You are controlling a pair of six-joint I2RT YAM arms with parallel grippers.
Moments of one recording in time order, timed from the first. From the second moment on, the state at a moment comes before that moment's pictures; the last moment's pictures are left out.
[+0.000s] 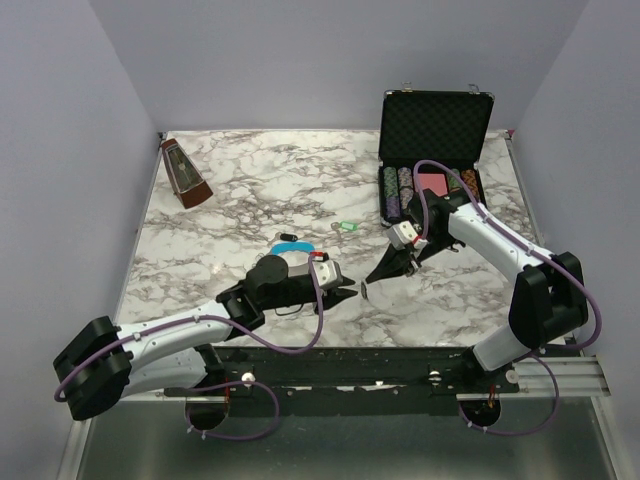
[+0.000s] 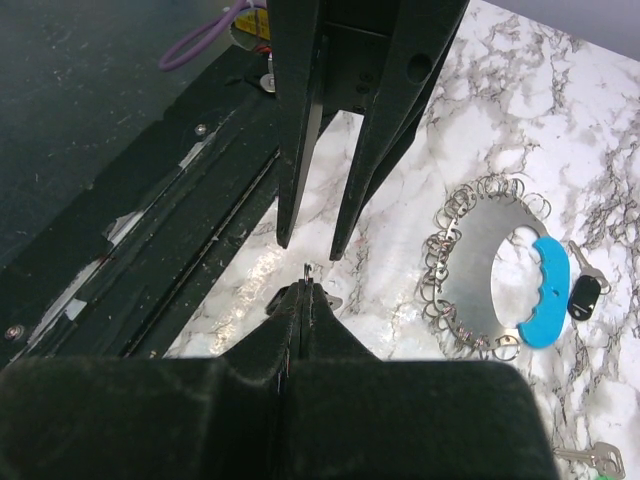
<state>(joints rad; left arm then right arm) -0.96 1.06 0.46 0.47 0.39 0.08 0.41 1.56 1.17 -1.33 -1.36 -1.88</state>
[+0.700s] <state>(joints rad) -0.97 1.13 0.48 0.53 0.38 0.08 0.41 1.58 1.17 -1.33 -1.36 -1.89</state>
